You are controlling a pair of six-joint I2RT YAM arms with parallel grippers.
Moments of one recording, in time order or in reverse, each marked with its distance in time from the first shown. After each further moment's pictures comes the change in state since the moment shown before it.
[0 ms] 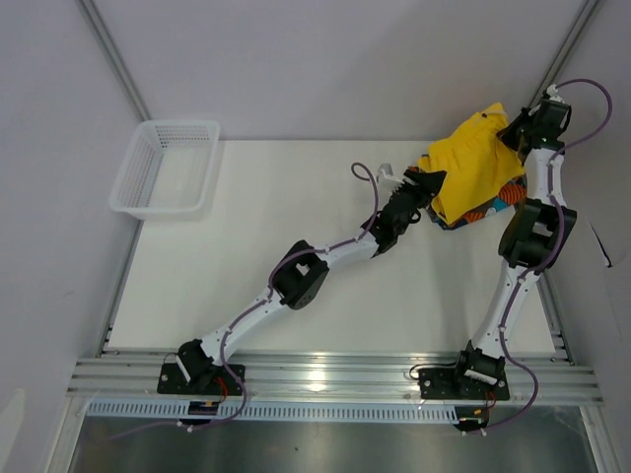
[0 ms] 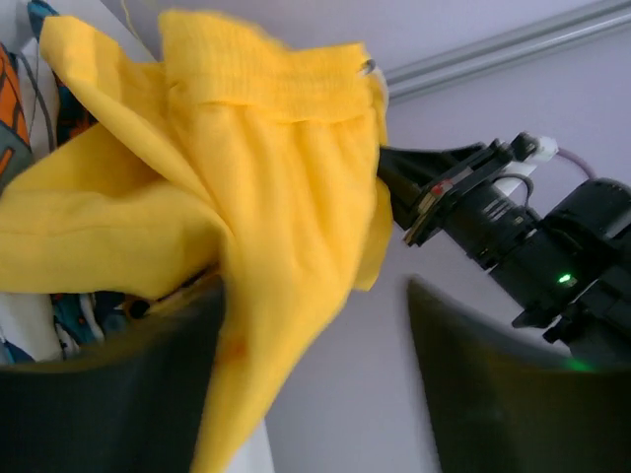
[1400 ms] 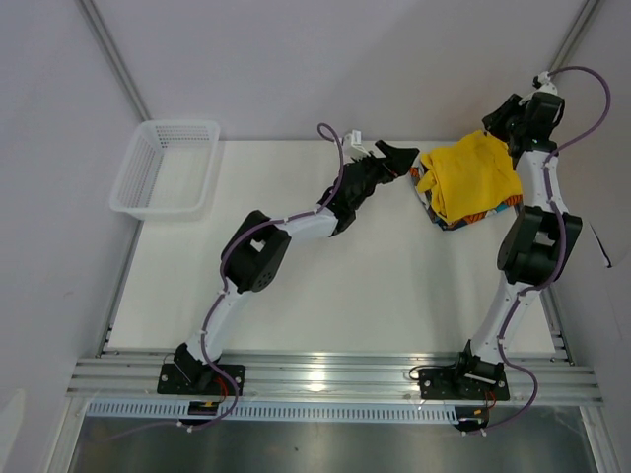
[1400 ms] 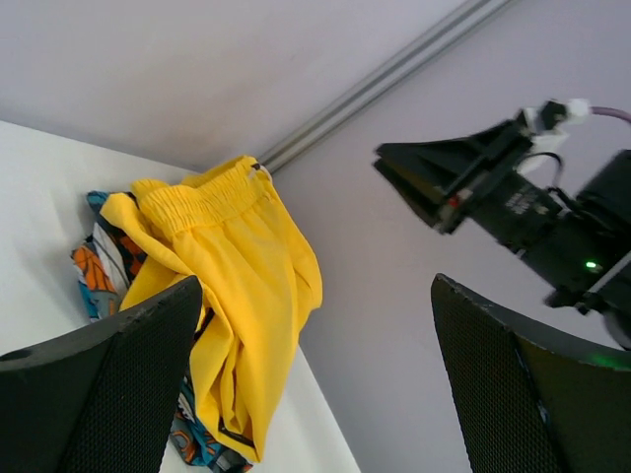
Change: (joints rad) left arm 0.159 -0.547 -0.728 0.240 0.276 0.331; right arm 0.074 -0.294 -0.305 0.180 0.003 0.016
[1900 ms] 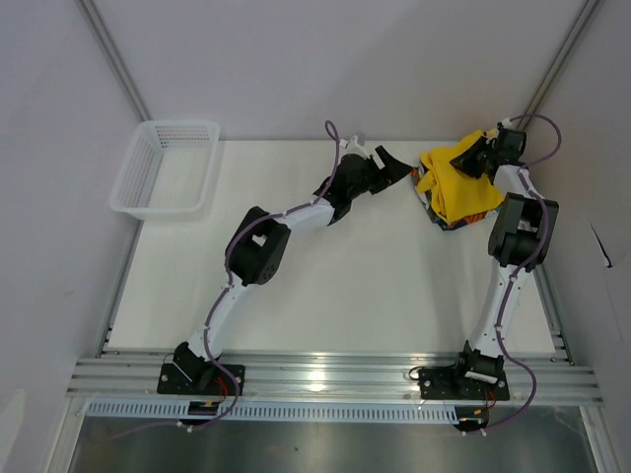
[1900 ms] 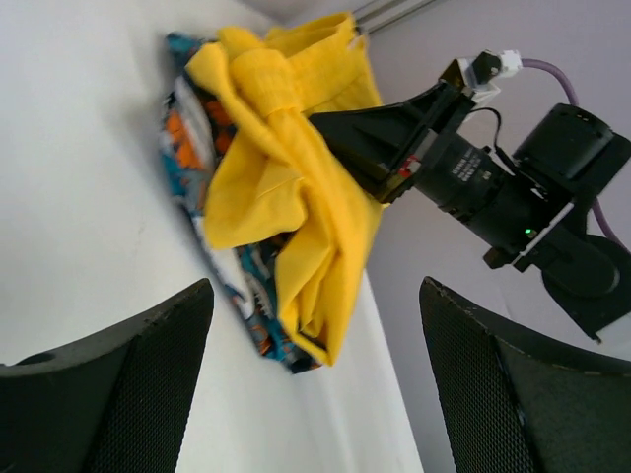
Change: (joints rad) left arm 0.060 0.114 0.204 -0.381 0.246 -0.075; right arm 0.024 0.288 0.000 -0.024 -0.198 0.151
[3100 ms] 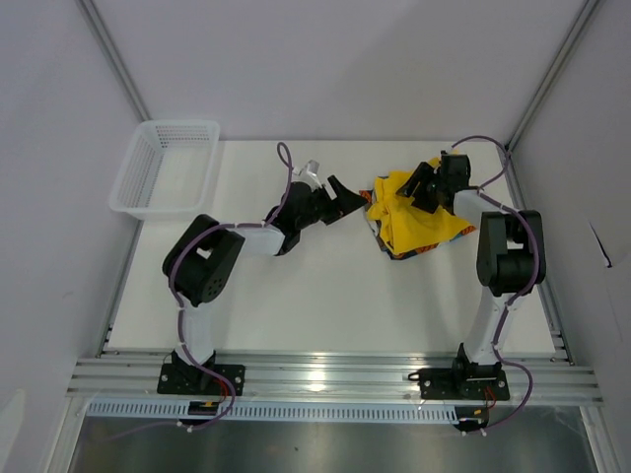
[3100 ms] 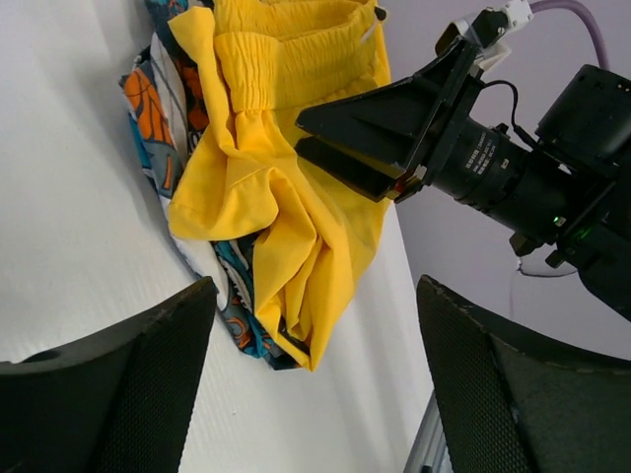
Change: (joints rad) left arm 0.103 -0.512 -0.882 0.248 0.137 0.022; right arm 0.296 -0.386 -0.625 0.100 0.166 0.085
